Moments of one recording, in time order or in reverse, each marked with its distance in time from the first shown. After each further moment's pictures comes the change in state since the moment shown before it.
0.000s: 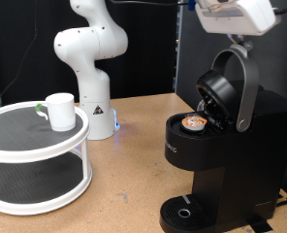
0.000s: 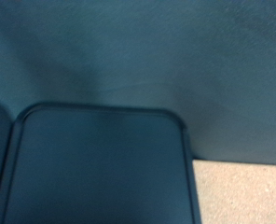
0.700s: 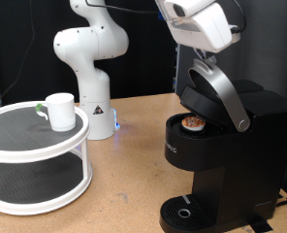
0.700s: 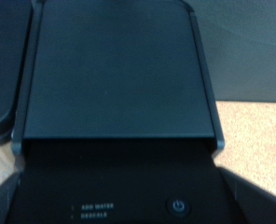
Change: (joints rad) arm -0.062 -0.048 -0.065 -0.092 -0.056 -0.022 -0.043
